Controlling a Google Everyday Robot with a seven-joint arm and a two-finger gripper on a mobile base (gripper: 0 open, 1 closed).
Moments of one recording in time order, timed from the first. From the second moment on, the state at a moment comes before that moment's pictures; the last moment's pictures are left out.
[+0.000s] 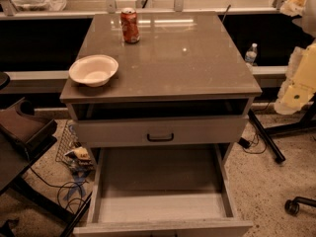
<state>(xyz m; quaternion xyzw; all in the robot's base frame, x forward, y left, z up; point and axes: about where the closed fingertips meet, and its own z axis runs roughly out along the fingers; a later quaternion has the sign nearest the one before) 0.441 -0.205 1.024 -0.60 0.77 -0.07 0.21</state>
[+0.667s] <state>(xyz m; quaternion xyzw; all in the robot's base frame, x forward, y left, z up) 0.439 -0.202 1.017 -0.60 0.77 -0.06 0.22</state>
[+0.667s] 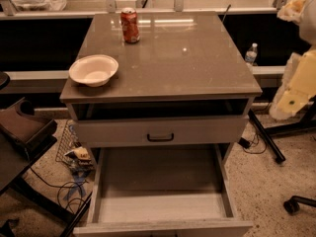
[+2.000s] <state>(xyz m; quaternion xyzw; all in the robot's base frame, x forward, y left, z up) 0.382 -0.195 0.800 -0.53 0.80 -0.05 0.26</state>
